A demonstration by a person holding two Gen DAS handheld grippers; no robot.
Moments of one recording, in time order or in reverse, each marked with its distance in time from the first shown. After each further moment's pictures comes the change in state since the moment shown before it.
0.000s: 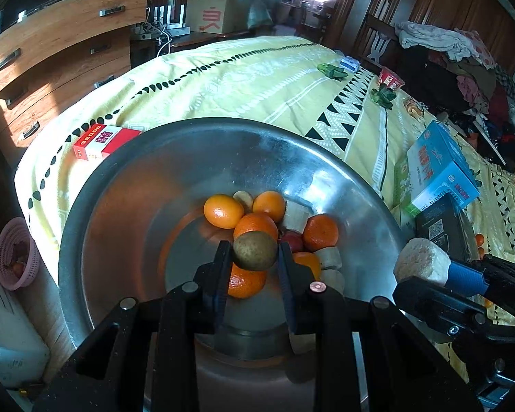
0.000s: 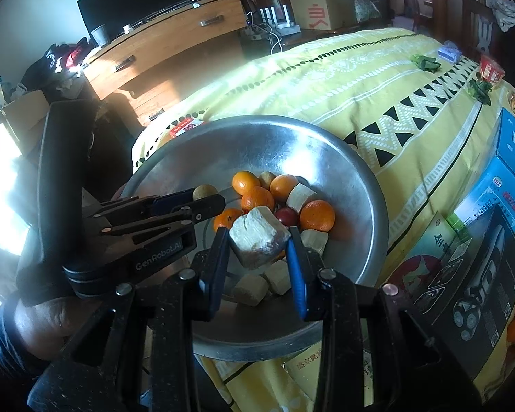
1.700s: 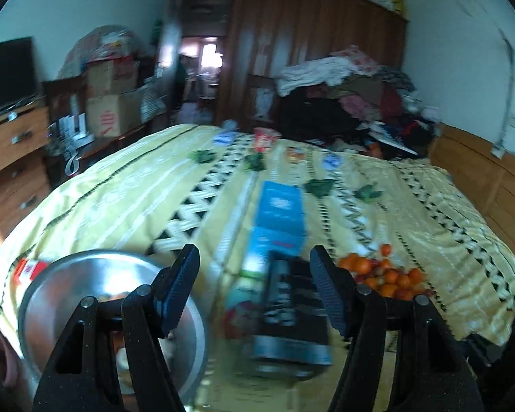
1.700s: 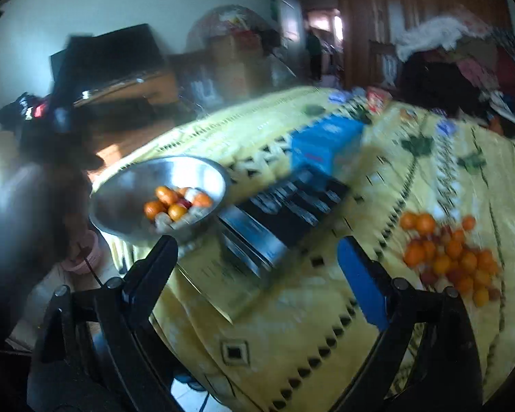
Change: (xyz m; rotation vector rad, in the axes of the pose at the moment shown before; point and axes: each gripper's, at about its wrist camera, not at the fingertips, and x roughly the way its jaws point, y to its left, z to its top) left arm -0.128 -0.206 -0.013 0.364 -0.335 -0.349; right arm -0.186 -0.083 -0.177 0.194 -0.286 -0.326
